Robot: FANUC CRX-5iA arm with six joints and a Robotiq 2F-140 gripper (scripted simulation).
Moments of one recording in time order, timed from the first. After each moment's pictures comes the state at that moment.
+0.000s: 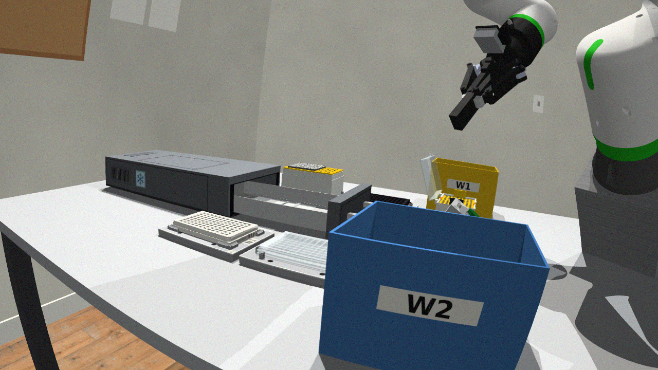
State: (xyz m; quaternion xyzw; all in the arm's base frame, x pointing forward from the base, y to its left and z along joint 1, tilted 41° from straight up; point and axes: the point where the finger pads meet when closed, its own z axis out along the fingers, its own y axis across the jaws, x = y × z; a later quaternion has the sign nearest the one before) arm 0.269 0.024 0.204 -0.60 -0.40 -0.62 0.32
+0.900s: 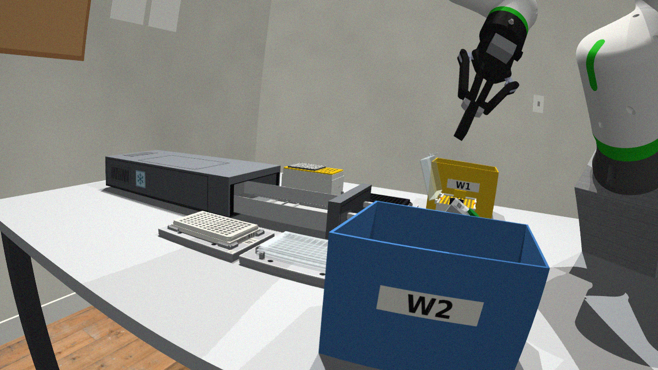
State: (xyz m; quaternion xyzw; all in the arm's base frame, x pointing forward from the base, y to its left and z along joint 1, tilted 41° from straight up) arm 0.274 0.020 0.185 -0.41 -0.65 -0.63 0.09
